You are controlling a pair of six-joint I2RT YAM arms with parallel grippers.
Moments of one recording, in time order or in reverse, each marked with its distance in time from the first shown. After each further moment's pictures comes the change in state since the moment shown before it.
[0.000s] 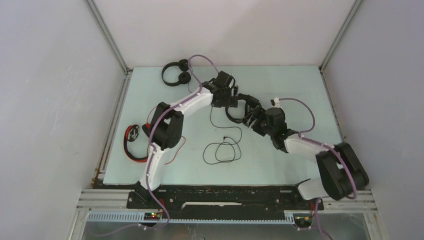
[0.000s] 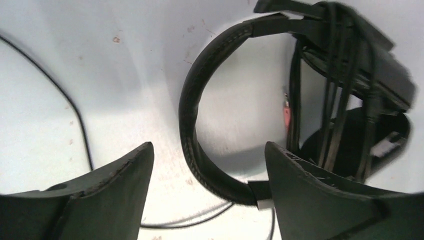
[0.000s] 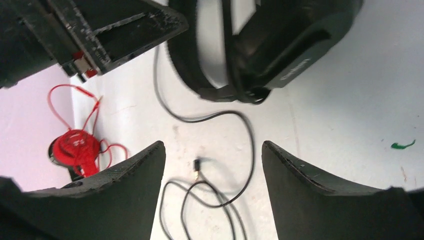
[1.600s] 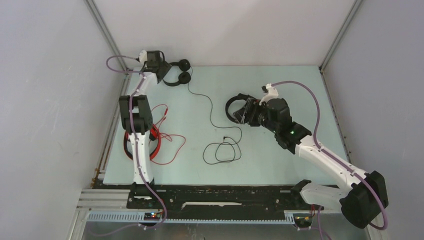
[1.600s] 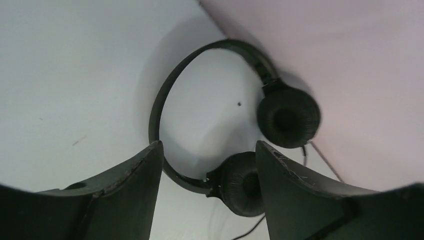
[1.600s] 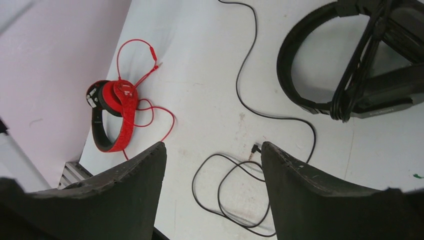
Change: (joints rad) left arm 0.625 0.097 0.191 0.228 -0.175 -0.331; right arm 0.186 -0.352 0.247 -0.406 0.027 -0.287
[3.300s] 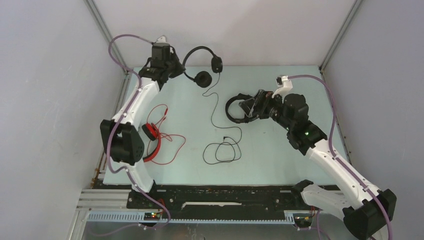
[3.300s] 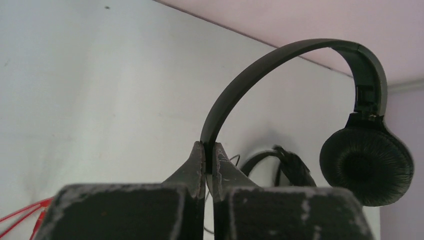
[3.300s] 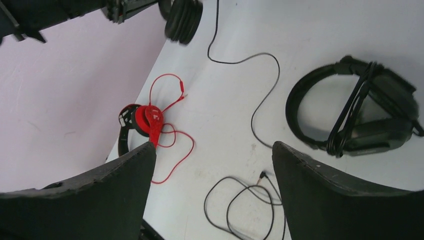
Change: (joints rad) left arm -0.196 -0.569 -0.379 -0.089 0.161 0.230; right arm -0.095 -0.116 0.074 -0.018 -0.109 -0.032
